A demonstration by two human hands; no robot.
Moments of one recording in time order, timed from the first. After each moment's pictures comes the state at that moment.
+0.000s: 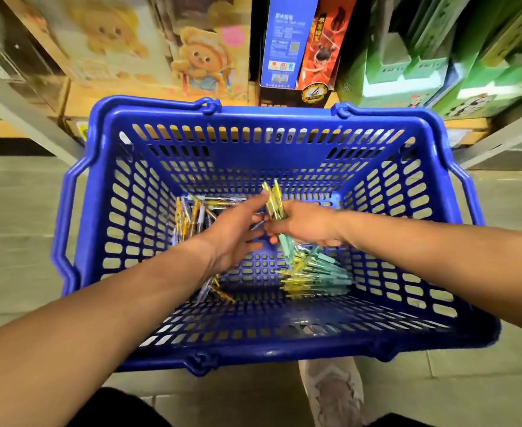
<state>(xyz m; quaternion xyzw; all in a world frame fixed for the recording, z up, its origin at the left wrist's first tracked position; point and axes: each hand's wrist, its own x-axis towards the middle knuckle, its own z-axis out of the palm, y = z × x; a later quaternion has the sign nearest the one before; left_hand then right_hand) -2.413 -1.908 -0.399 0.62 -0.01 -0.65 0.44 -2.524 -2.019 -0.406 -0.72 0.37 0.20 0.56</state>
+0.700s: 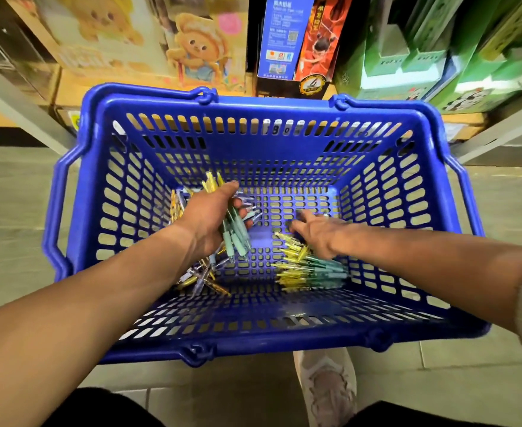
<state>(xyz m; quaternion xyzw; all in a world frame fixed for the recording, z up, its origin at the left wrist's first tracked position) -2.389 -1.901 -0.400 0.61 0.08 -0.57 0.54 -2.568 -2.039 -0.462 -0.85 0.25 0.44 0.12</state>
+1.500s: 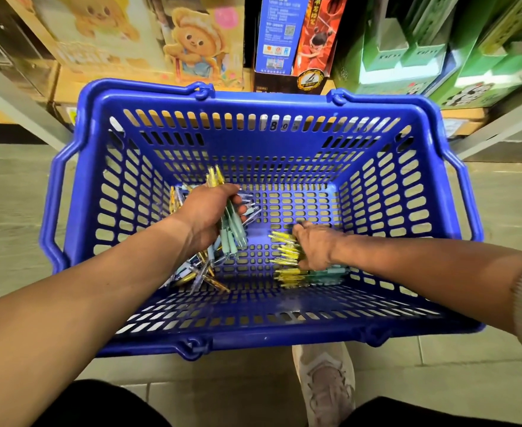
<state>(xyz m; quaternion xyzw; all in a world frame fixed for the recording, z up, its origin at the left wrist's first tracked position) -2.386 -1.902 -0.405 0.64 0.05 -0.57 0.51 -2.586 -2.020 -0.477 -0.86 0.24 0.42 0.16</state>
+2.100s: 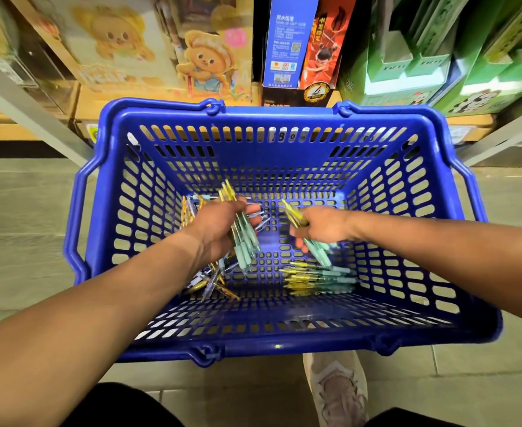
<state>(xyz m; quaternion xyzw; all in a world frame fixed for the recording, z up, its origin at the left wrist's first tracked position) -2.387 -1.899 -0.404 0.61 0.08 -0.60 0.52 -2.551 -2.046 -0.427 -0.76 0.33 0.33 0.46</state>
